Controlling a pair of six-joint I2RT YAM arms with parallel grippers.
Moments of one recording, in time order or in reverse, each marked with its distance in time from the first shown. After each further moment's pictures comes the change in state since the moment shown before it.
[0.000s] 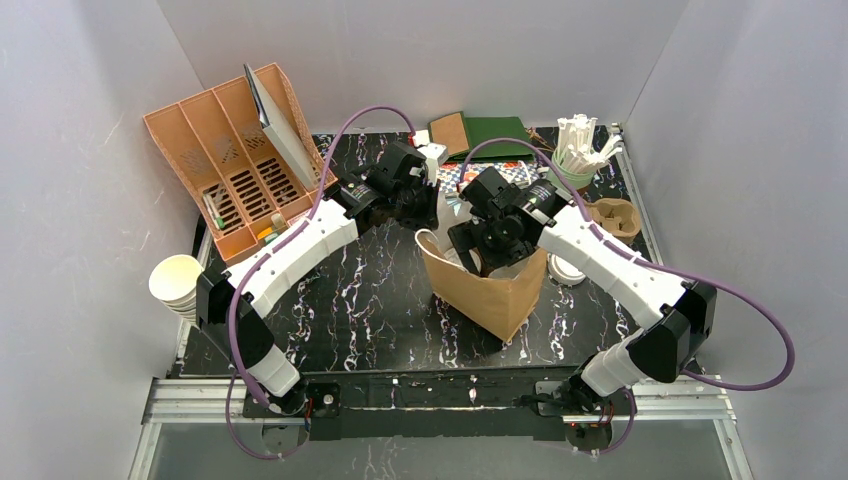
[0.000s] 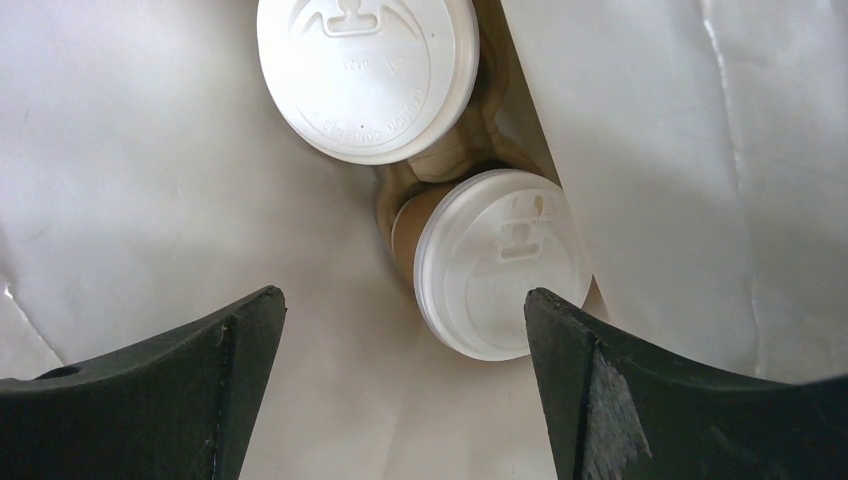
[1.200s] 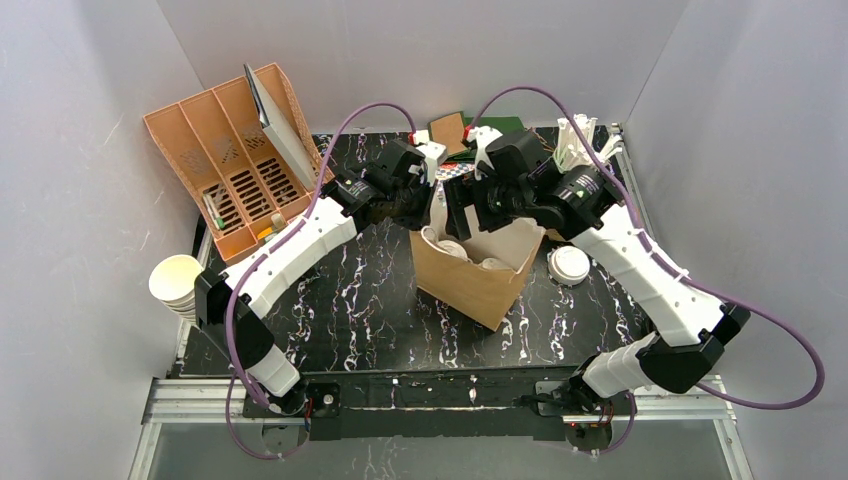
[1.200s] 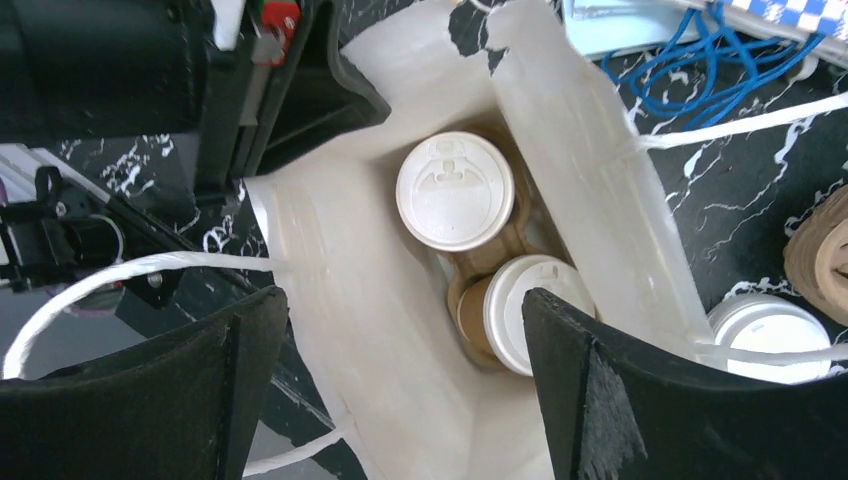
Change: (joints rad) left arm 0.000 0.000 0.040 -0.071 -0.061 0.082; right arm 0.000 -0.066 0.228 0.160 -0.049 -0.034
